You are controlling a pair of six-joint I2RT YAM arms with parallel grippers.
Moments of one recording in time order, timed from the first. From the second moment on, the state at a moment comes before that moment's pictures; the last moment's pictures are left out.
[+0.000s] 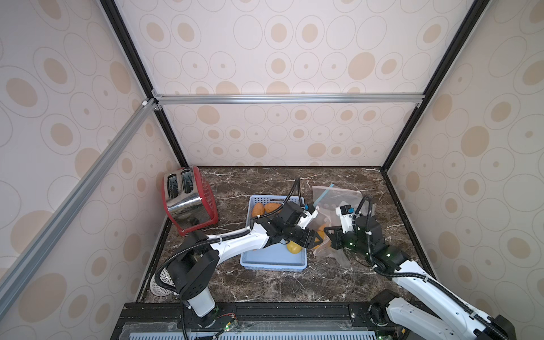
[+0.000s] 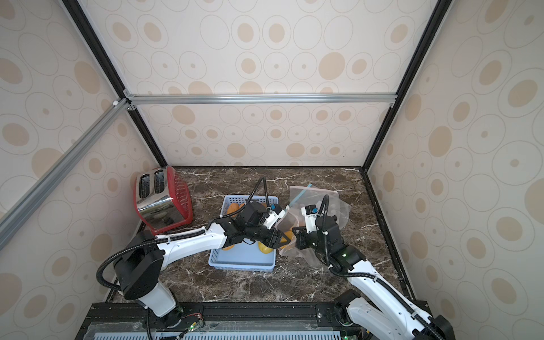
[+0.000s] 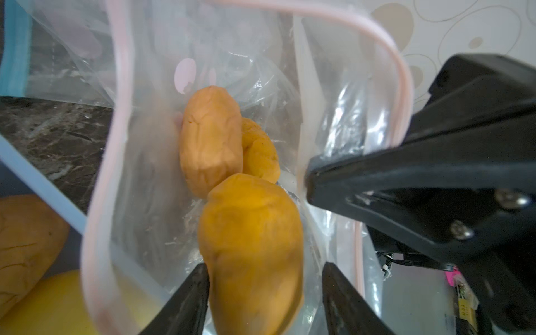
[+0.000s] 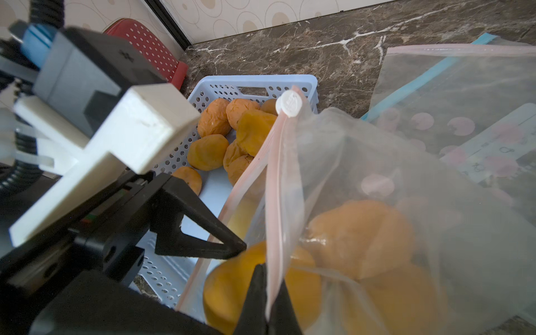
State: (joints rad) left arm -0.88 1.66 1.10 -0.16 0.46 -0.40; right arm 0.49 0.86 0.56 -0.23 -0.19 0.38
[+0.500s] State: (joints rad) left arm -0.88 1.66 1.10 -0.16 0.47 -0.37; right arm 0.49 0.86 0.56 -0.23 -0.19 0.38
